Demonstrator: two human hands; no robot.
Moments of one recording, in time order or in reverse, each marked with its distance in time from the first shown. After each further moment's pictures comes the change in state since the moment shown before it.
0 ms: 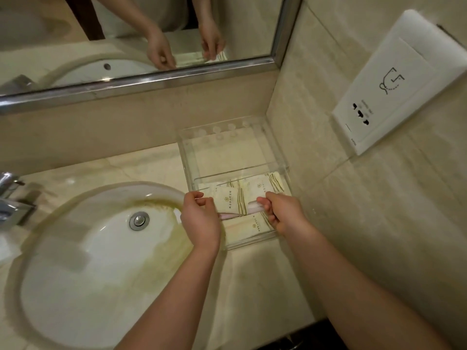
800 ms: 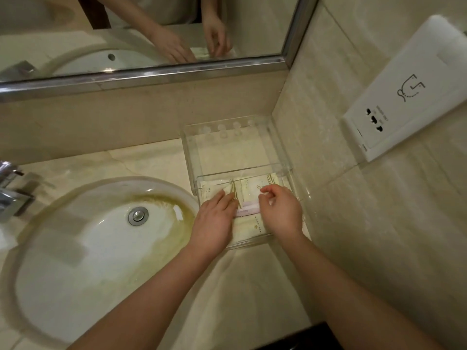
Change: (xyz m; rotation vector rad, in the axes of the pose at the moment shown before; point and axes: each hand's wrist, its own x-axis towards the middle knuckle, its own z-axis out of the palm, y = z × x) left_hand 0.008 -0.031 0.001 0.777 -0.496 0.880; right_hand -0.006 0.017 0.005 -0.817 0.214 -0.761
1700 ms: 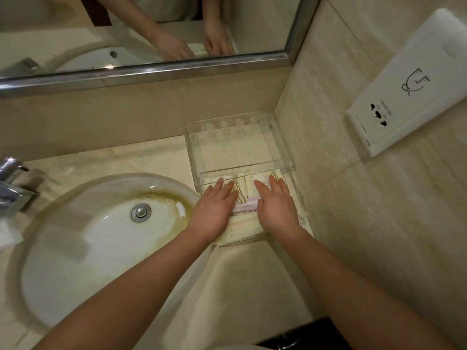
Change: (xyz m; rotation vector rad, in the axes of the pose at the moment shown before) left_hand 0.017 -0.018 -0.006 0.044 -0.098 0.068; right_hand 0.011 0.014 0.020 -0.406 -0.206 -0.193
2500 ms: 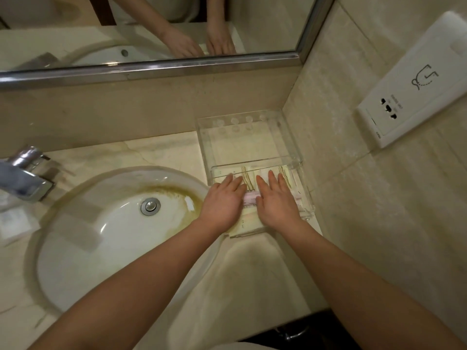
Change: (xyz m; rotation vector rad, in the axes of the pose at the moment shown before) left_hand -0.007 -0.003 -0.007 0.039 0.048 0.027; right_hand -0.013 -0.024 0.001 -0.127 -0.086 -0.066
